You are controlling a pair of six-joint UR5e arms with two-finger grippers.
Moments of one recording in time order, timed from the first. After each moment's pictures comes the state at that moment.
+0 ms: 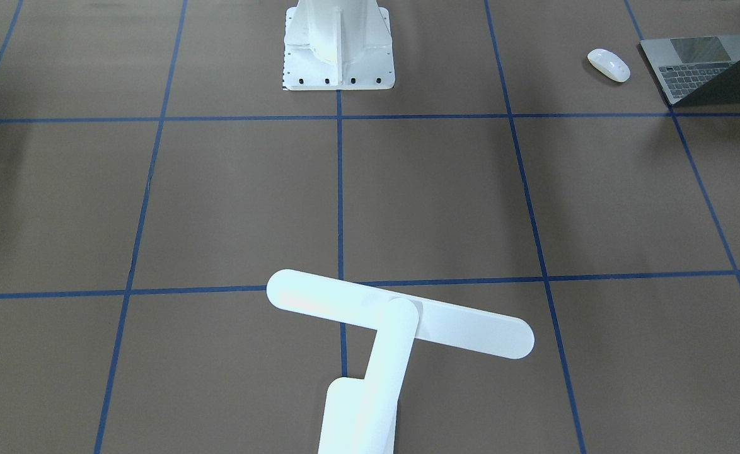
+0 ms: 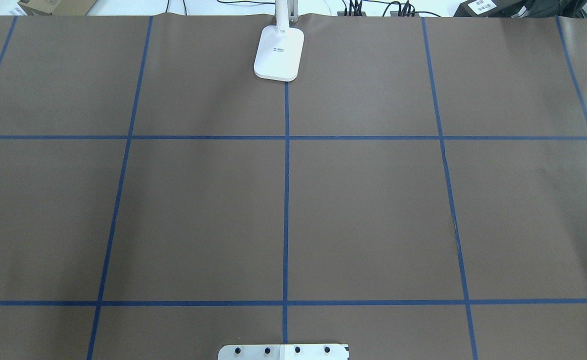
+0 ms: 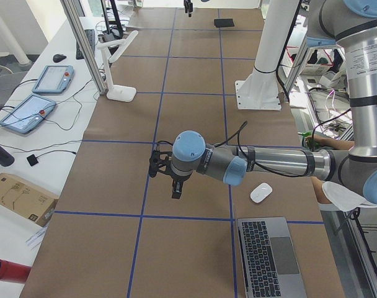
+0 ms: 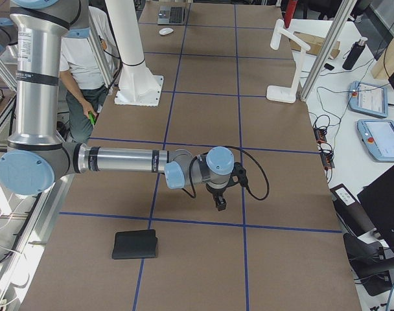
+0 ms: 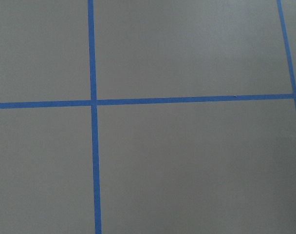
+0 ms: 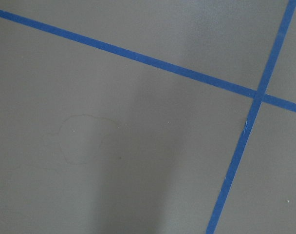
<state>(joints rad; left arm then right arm) -1.54 -1.34 -1.84 -1.89 -2.49 -0.24 1.41 -1.68 1.65 -1.31 2.43 -0.08</state>
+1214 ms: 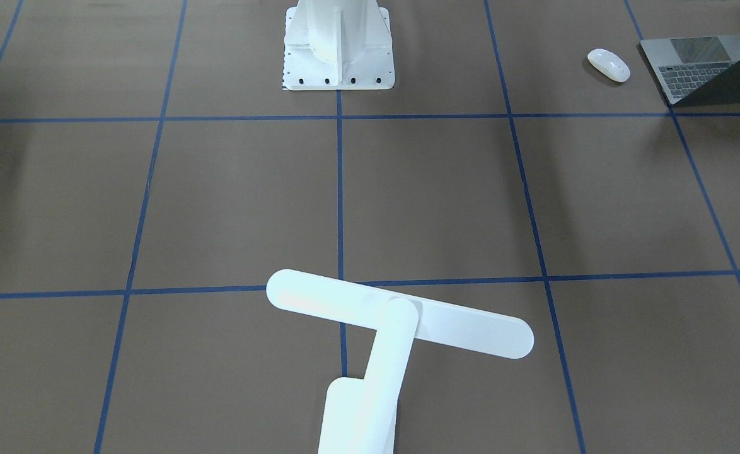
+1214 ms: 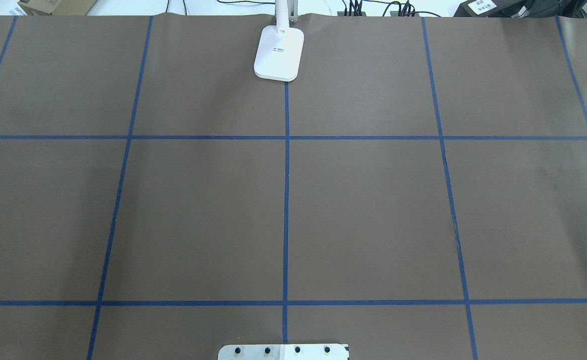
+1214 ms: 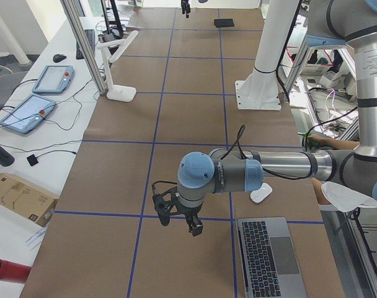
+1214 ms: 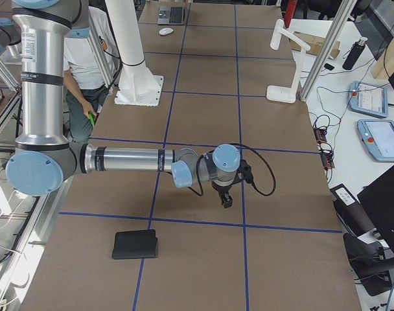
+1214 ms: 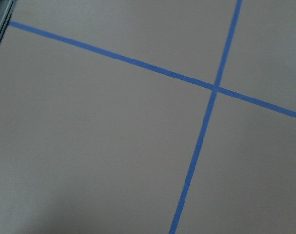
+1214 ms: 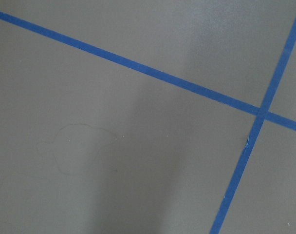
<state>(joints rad) -1.79 -1.35 -1.81 -1.47 -2.34 -0.31 1.39 -1.63 1.62 -1.30 2.43 -0.08</state>
